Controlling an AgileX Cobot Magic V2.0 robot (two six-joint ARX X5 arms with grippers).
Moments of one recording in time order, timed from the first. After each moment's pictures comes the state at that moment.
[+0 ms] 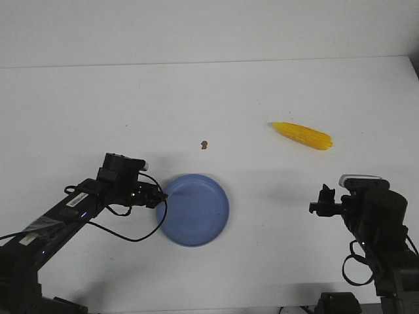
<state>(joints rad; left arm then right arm) -0.31 1.56 0.95 -0.29 0.53 -0.12 -0.03 0.70 0.90 -0.78 -0.03 0.10</state>
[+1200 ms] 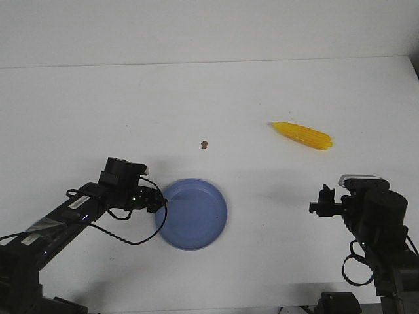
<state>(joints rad) -0.32 1.56 0.91 -0.28 0.49 -0.12 -0.03 0.70 0.90 -0.78 -0.03 0.10</state>
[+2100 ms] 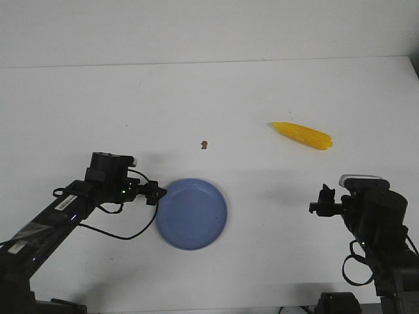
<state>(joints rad) -0.24 1.51 0.93 -0.27 0.51 -0.12 -0.03 0.70 0.90 -0.78 -0.03 0.10</state>
